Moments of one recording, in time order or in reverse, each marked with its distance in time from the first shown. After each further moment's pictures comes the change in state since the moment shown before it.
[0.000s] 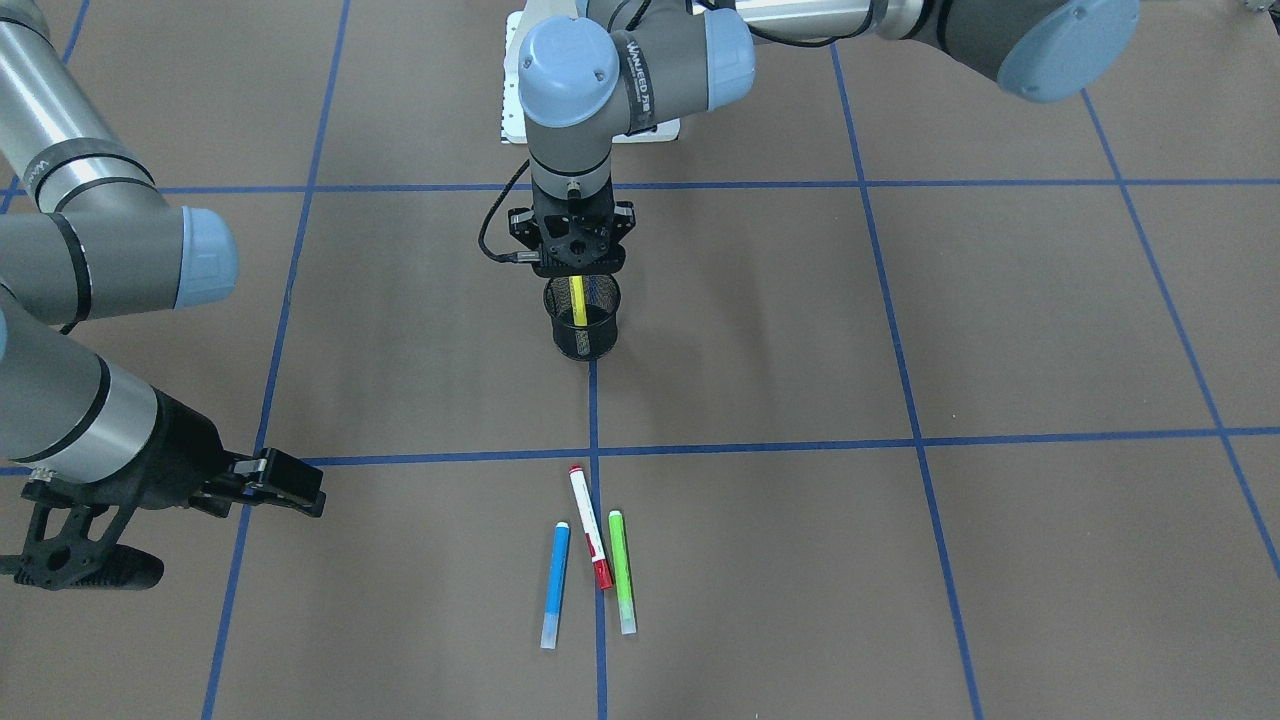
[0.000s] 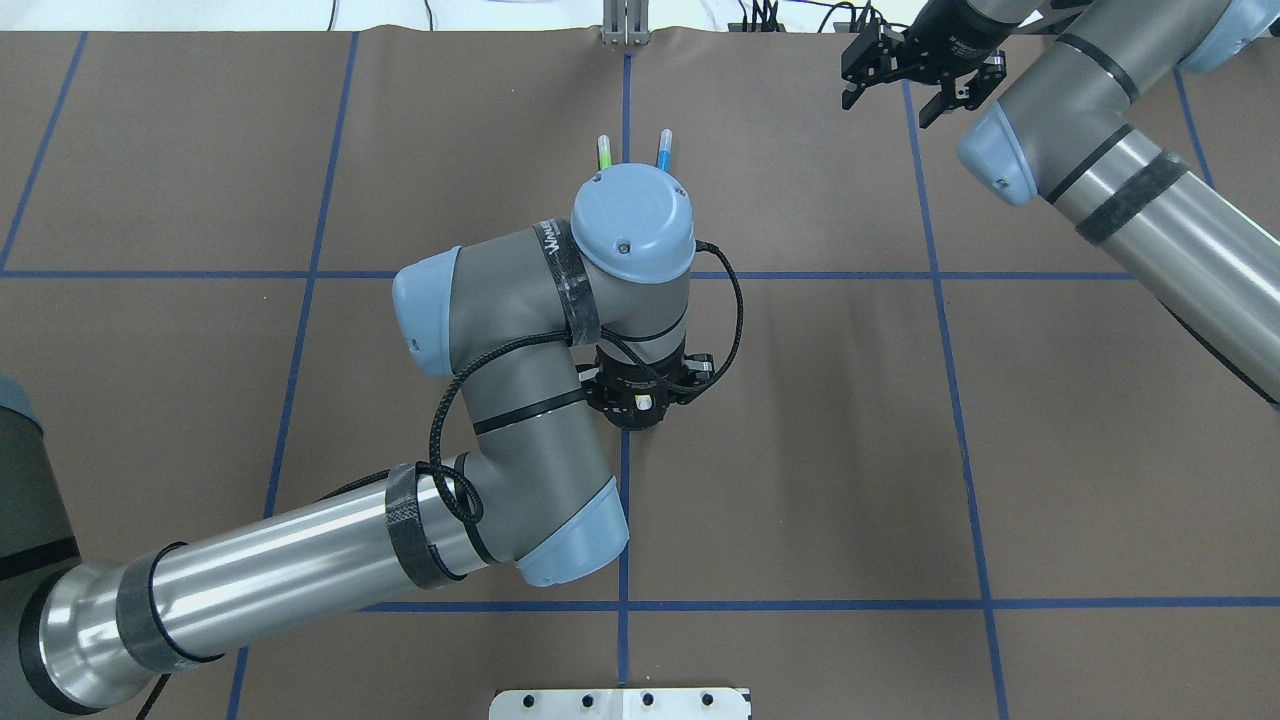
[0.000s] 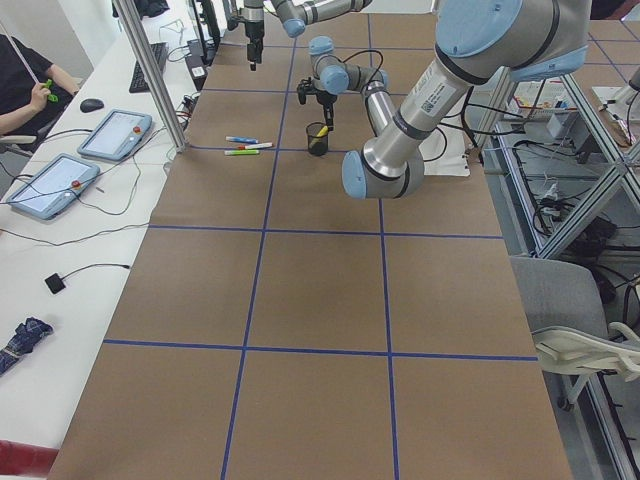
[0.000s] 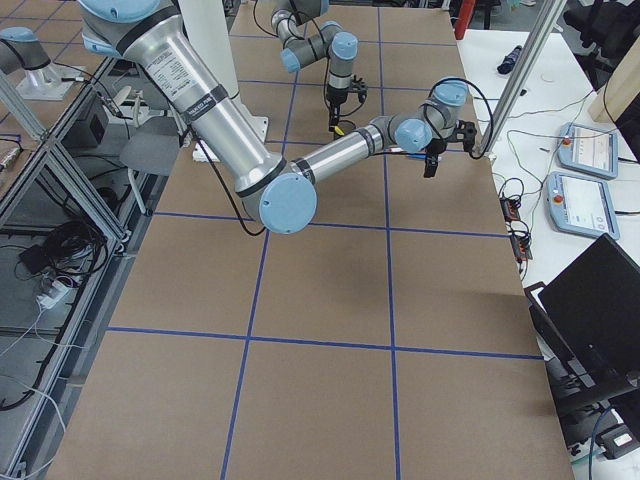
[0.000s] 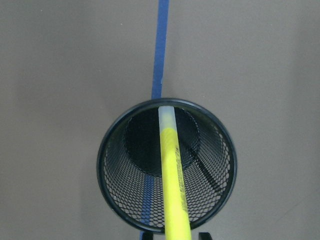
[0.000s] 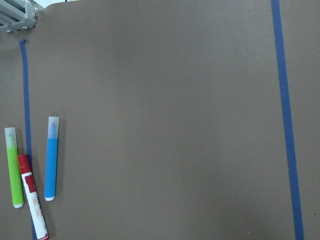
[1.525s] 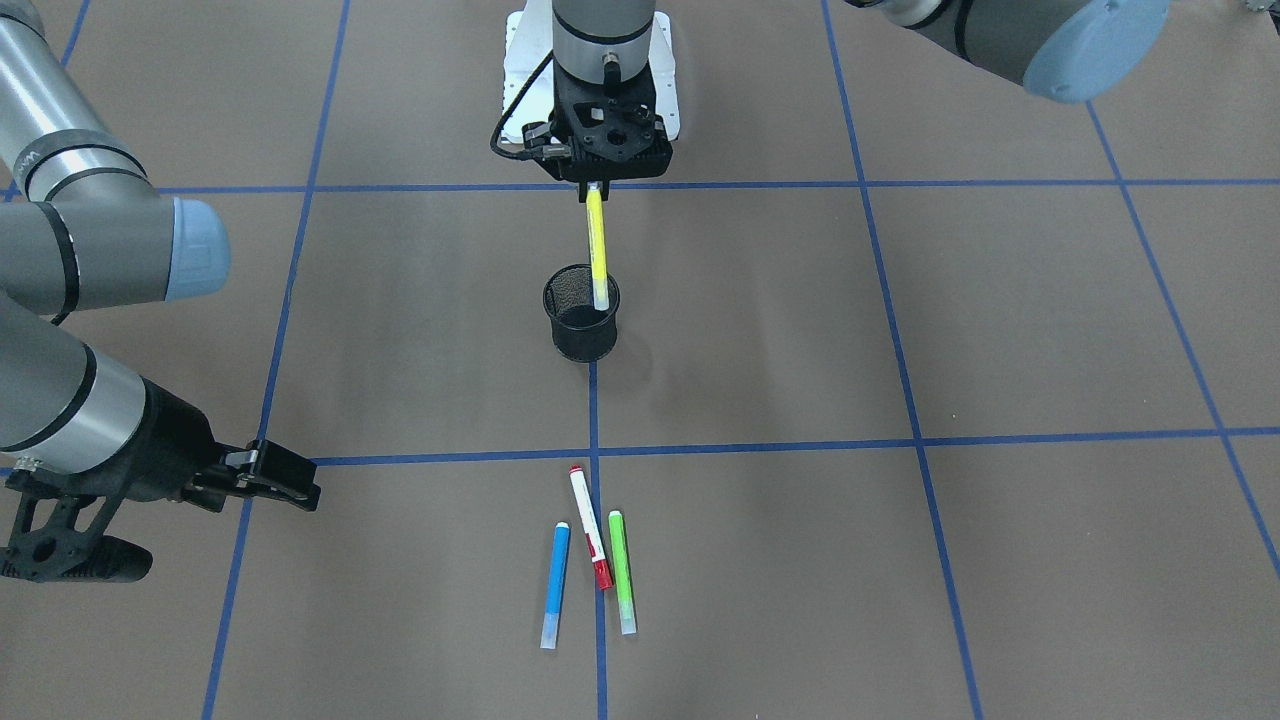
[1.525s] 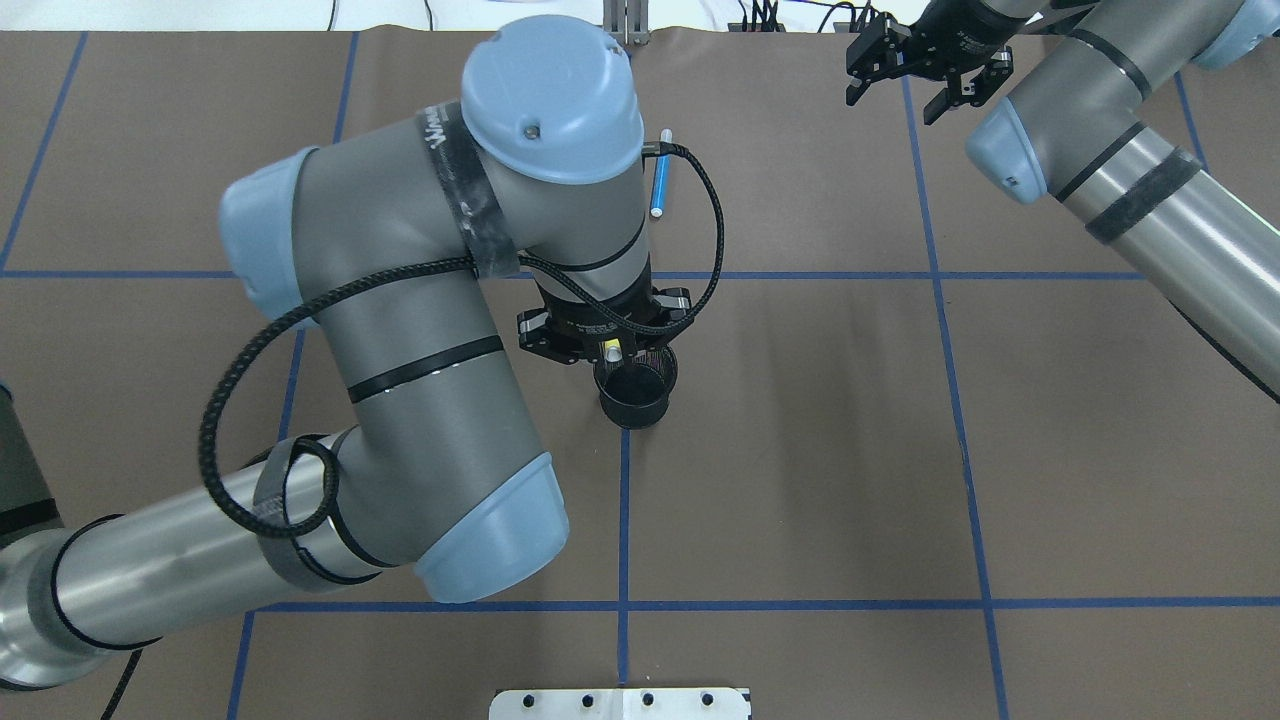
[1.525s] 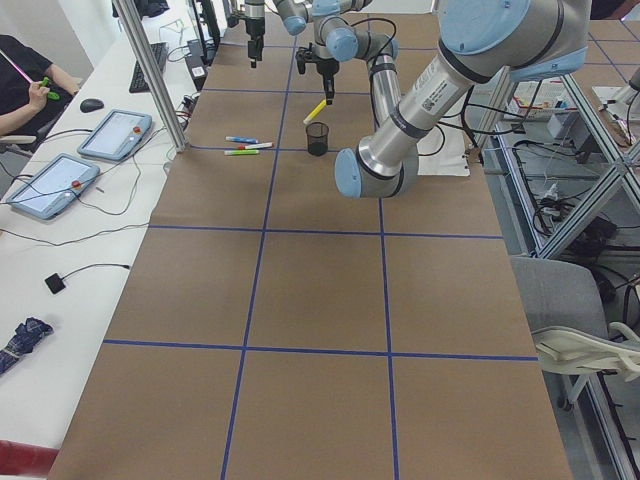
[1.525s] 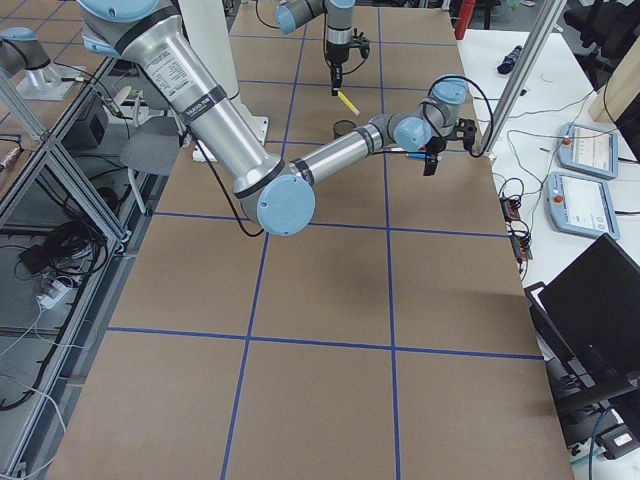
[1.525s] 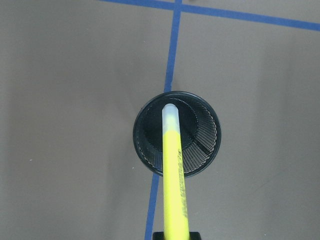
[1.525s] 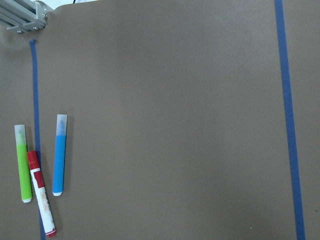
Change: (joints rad) left arm -0.090 0.002 -0.327 0.261 0.008 -0.020; right arm 0.010 -0.013 0.026 -0.008 0.010 -0.001
